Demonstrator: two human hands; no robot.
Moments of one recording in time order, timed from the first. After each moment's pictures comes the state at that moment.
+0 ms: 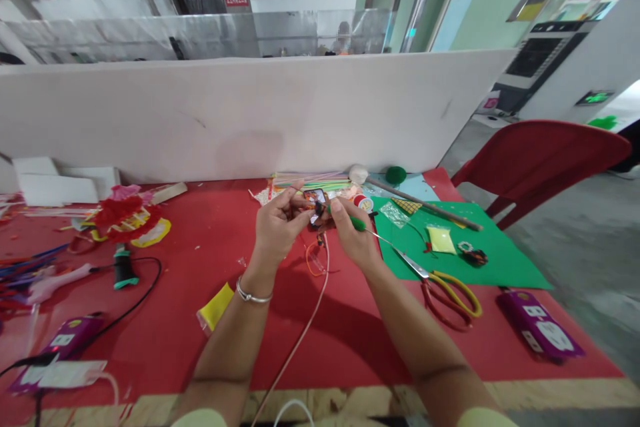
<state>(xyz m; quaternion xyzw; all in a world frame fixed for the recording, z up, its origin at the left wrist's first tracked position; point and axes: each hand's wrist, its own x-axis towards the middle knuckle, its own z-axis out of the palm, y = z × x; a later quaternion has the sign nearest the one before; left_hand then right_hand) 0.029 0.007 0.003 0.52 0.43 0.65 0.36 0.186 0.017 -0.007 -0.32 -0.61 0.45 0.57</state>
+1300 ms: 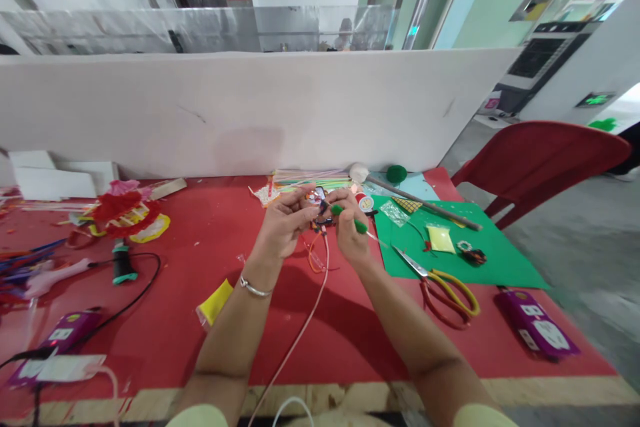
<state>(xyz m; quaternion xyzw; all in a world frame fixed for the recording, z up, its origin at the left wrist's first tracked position) 0.034 0.007 0.007 0.41 0.34 0.63 0.56 0.183 0.031 -0.032 -0.27 -0.64 0.35 0.63</state>
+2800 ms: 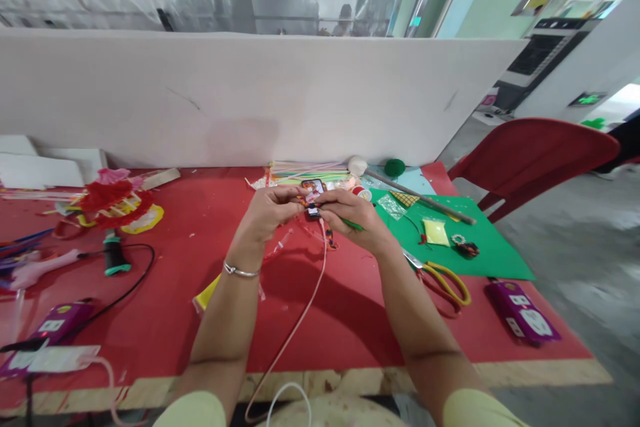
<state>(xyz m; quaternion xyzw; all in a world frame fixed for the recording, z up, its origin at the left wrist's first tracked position) -0.004 0.016 0.007 0.48 0.43 0.54 0.54 0.221 0.037 -0.001 -0.18 -0.86 0.21 0.43</state>
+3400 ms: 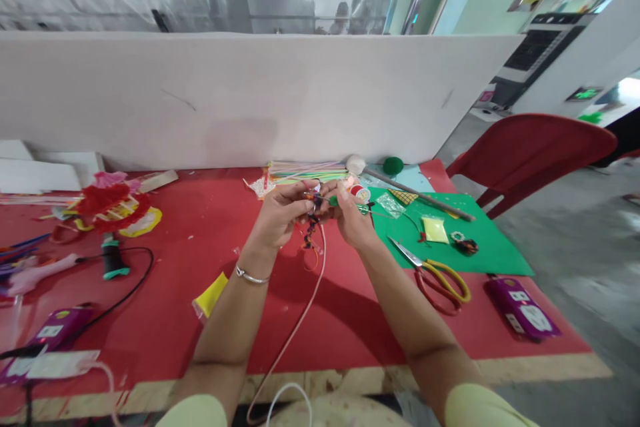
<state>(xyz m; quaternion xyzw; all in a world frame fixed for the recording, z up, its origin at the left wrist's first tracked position) 0.028 0.013 0.008 0.42 0.33 0.59 0.60 0.189 0.039 -0.029 -0.22 -0.57 0.57 0.55</state>
